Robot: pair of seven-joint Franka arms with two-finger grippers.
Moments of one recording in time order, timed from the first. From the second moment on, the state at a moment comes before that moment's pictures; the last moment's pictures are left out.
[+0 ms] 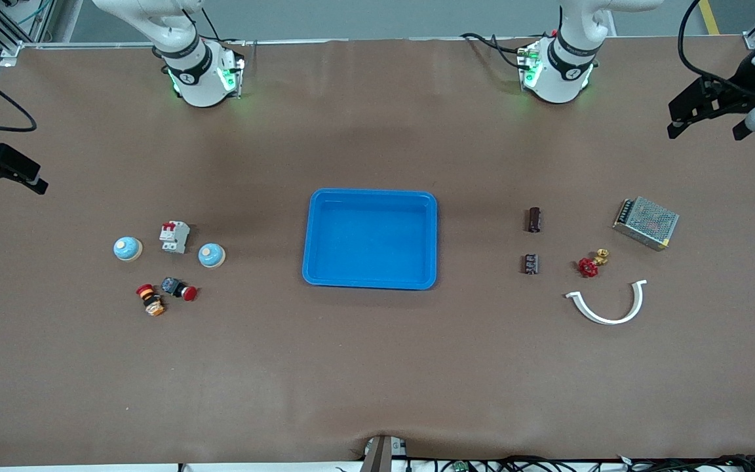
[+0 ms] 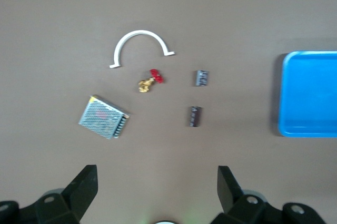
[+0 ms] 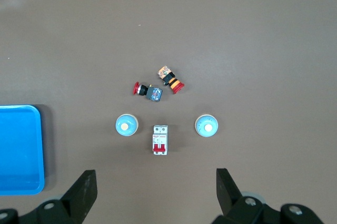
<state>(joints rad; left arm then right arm) -0.15 -0.10 0.04 -1.53 -0.01 1.45 -0.06 -0.03 -0.08 -0.08 -1.73 0.04 1.74 -0.04</state>
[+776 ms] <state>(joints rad) -0.11 0.02 0.05 -1.39 -0.02 1.37 -0.01 -0.02 -0.09 -0.08 -1.69 0.04 1.69 -0.20</state>
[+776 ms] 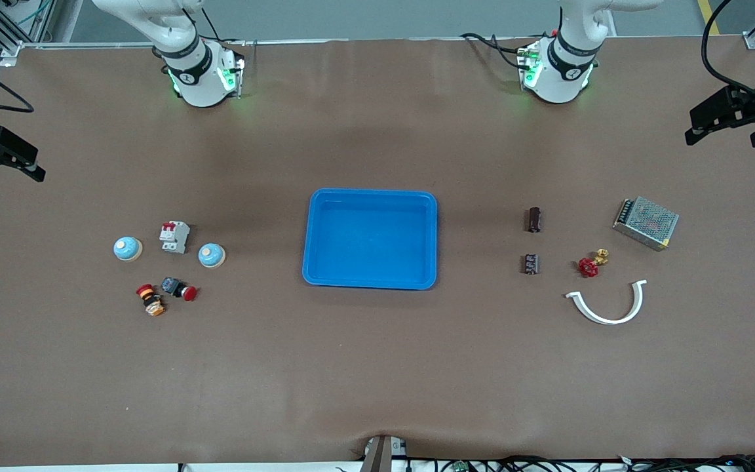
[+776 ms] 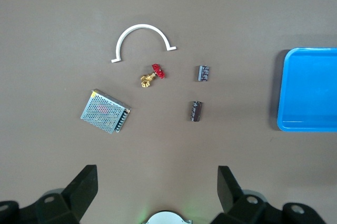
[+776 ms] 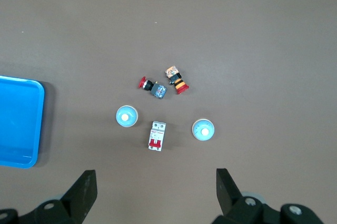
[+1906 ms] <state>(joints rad) -0.10 0.06 0.05 -1.36 -0.03 1.39 -0.01 -0.01 -0.09 -0.08 -1.69 0.04 1.63 -0.20</state>
